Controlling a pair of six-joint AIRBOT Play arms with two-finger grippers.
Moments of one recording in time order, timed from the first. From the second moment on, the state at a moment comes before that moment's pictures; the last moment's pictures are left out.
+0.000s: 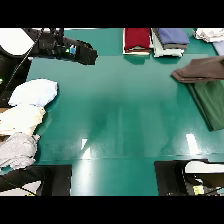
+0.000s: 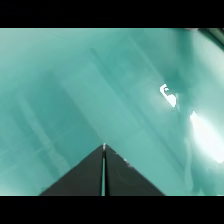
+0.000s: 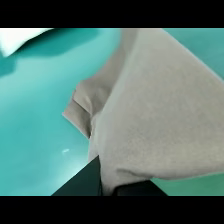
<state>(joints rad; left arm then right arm) -0.50 -1.30 1.69 1.24 -1.01 -1.48 -0.65 -1.47 1.63 -1.08 1.12 1.36</state>
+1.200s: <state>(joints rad) -0.50 -1.30 1.69 1.23 -1.02 -1.49 -0.90 -1.23 1.40 -1.31 1.27 1.40</state>
